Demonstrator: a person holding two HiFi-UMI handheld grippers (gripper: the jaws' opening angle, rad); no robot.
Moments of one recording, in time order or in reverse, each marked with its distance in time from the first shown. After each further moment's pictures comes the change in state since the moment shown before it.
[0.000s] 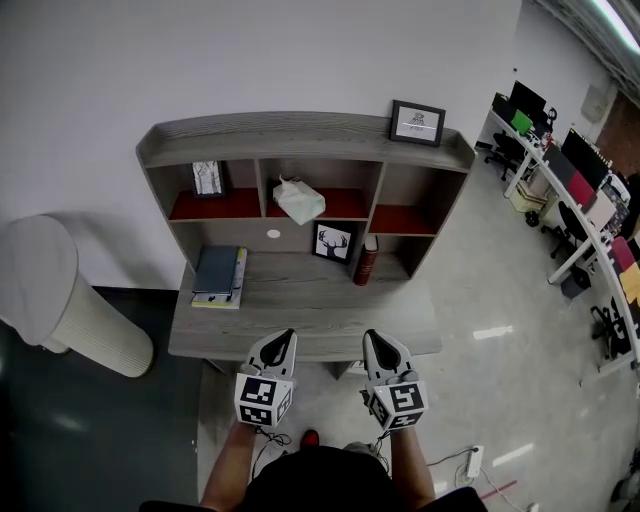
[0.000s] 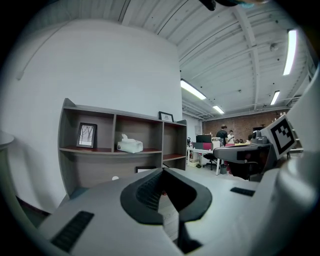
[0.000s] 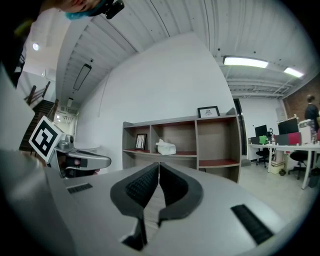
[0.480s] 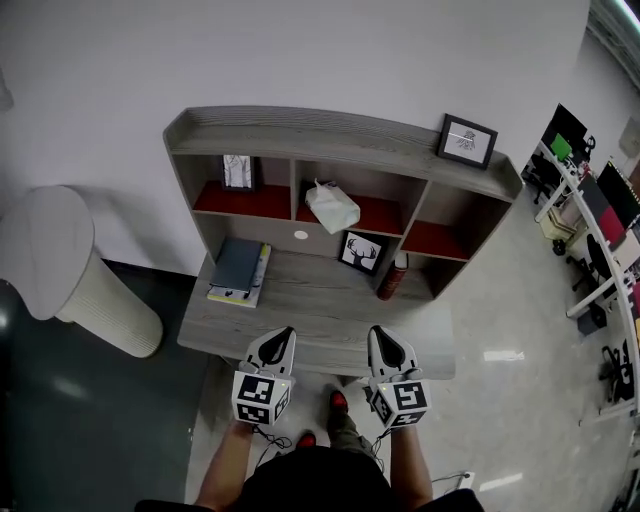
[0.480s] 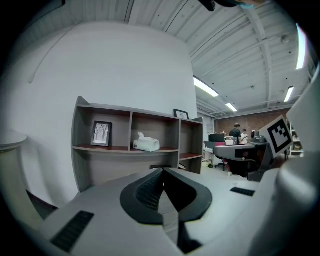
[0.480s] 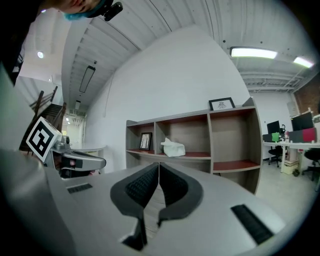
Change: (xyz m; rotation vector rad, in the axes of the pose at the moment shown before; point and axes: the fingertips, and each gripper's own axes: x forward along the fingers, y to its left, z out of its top) left arm 0.016 0.057 -0.003 -0.032 0.008 0.129; right arm 0.076 0.000 -0.001 0.002 -0.002 0.109
